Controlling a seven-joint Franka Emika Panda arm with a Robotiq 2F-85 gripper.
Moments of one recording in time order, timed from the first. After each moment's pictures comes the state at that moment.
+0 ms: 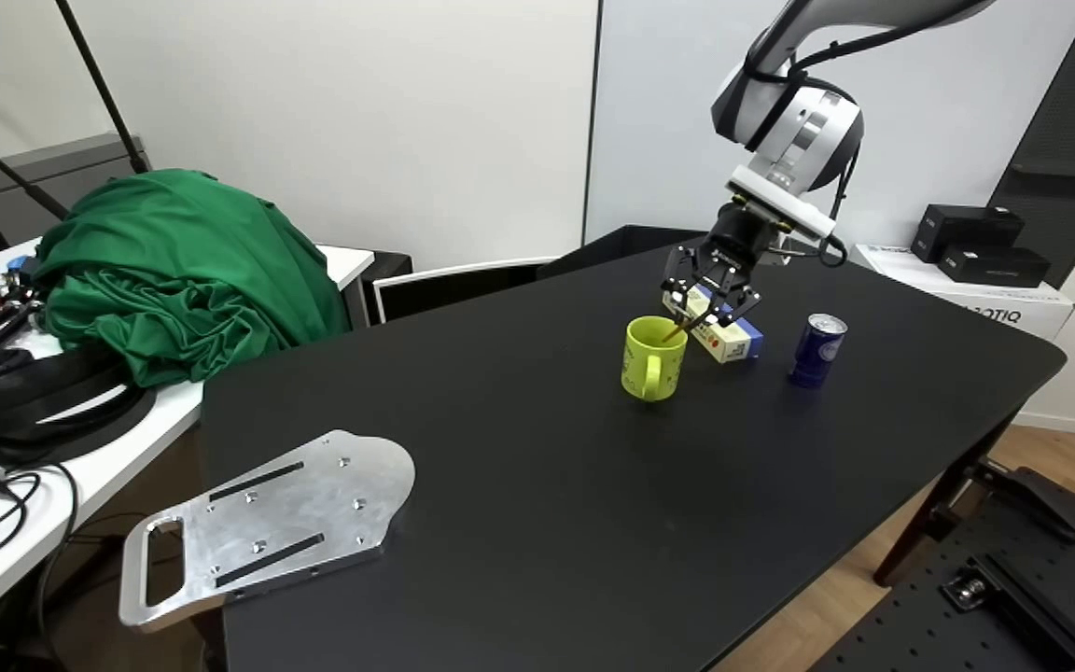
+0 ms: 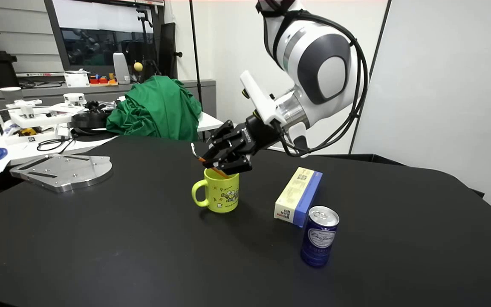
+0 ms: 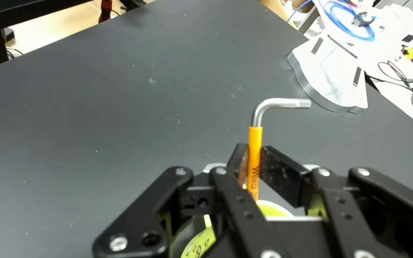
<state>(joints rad) -0.32 0.64 -0.18 -1.80 0.73 1.56 -0.05</state>
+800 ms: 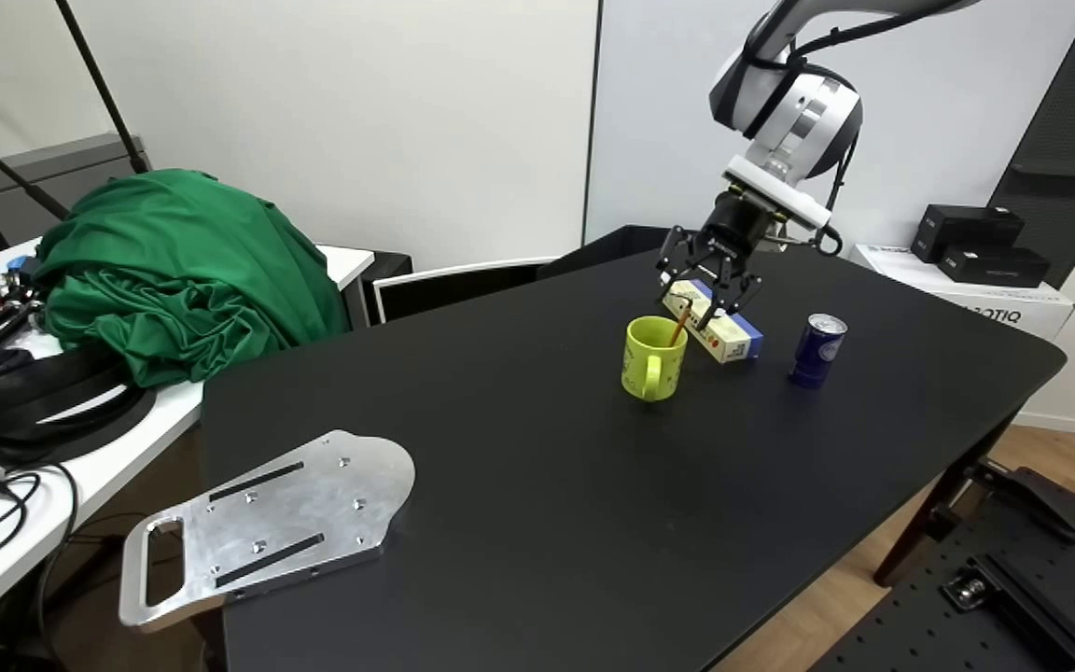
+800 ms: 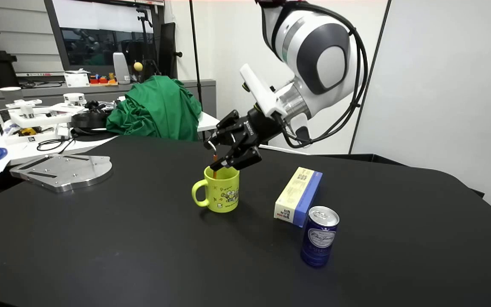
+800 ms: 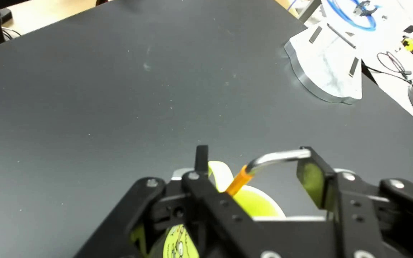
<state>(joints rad) -0.31 0.62 -0.18 -1.79 0.73 1.59 -0.04</state>
